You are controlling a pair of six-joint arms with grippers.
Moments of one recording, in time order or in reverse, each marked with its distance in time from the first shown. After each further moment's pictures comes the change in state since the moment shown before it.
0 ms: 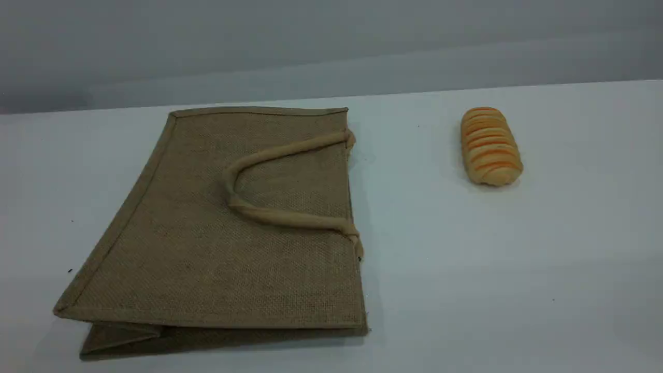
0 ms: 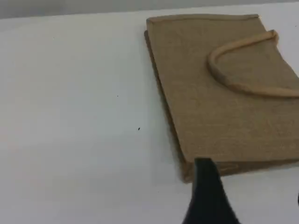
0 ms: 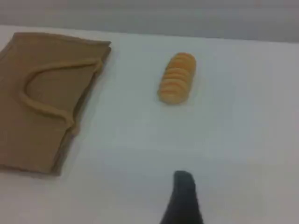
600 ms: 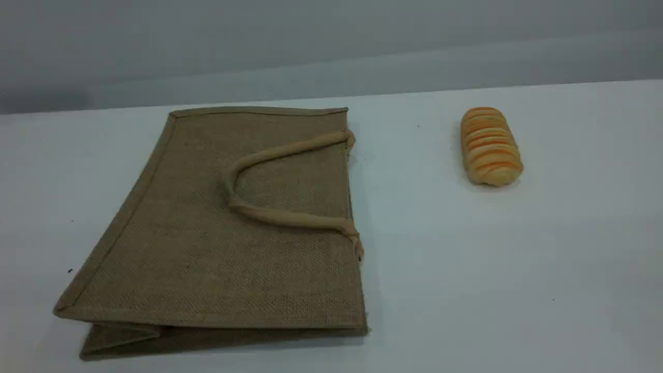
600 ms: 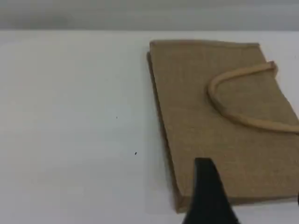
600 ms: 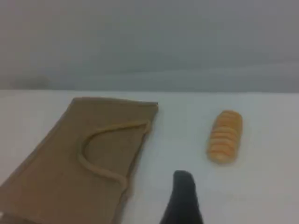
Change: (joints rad) left arm 0.000 0.277 -0.108 0.009 -0.149 -0.074; right arm 0.000 0.185 -0.062 0.201 -0.235 -0.058
